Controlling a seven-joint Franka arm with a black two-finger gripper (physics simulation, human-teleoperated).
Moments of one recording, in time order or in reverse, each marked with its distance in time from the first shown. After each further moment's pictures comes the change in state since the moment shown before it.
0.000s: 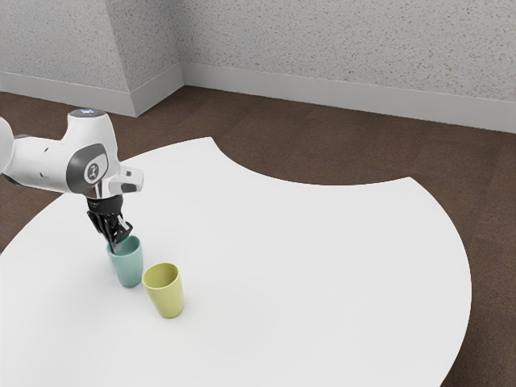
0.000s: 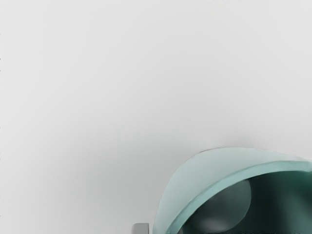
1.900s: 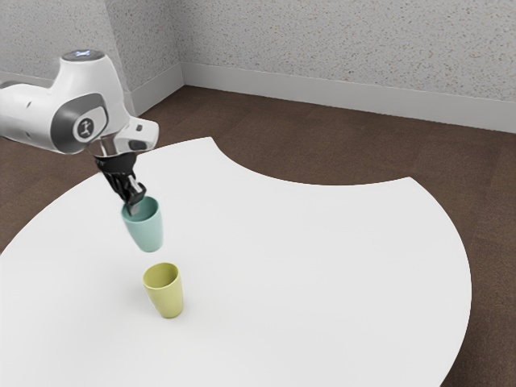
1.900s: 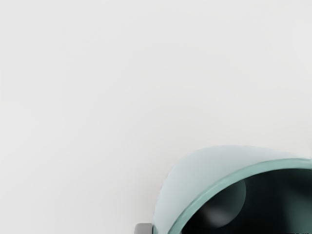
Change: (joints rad) arm -0.113 -0.313 -0.075 -0.029 0.006 -0.148 0.000
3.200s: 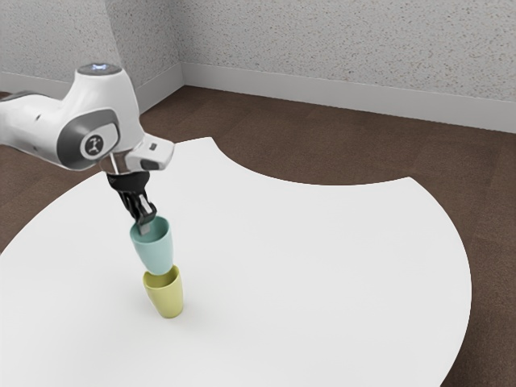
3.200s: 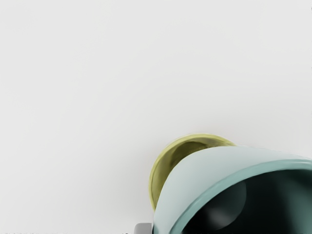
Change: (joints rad) arm -0.068 -0.062 -0.027 -0.087 -0.001 -0.016 0.003
